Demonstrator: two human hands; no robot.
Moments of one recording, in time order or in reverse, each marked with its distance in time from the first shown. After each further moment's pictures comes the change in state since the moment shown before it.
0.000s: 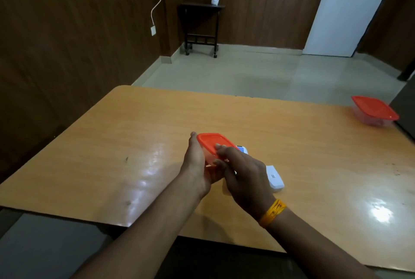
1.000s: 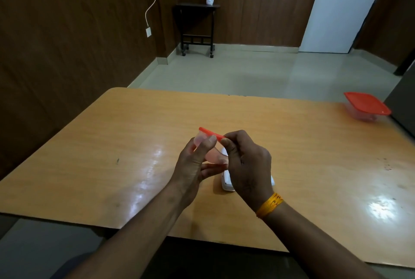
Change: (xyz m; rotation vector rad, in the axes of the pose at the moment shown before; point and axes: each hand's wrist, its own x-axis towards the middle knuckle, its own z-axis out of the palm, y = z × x) left_hand -0.006 -0.023 -0.011 0.362 -0.278 0.442; right_hand 0.019 0.006 -0.019 0.059 0.197 0.216
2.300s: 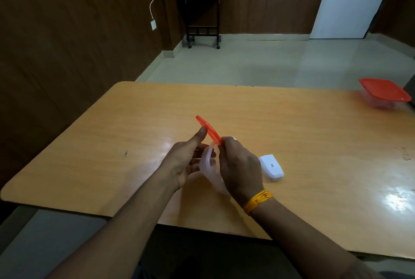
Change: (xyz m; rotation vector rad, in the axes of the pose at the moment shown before) left_hand 0.021 0.006 -0.036 0.194 0.124 -0.227; right_hand -0.032 0.015 0.038 -0.217 -0.149 -0.052
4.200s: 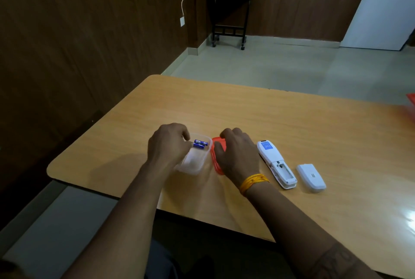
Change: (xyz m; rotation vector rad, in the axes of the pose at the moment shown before) left_hand 0.003 0.023 -0.122 1.139 0.568 0.397; right_hand 0.043 -0.067 0.067 -0.108 -0.326 0.128
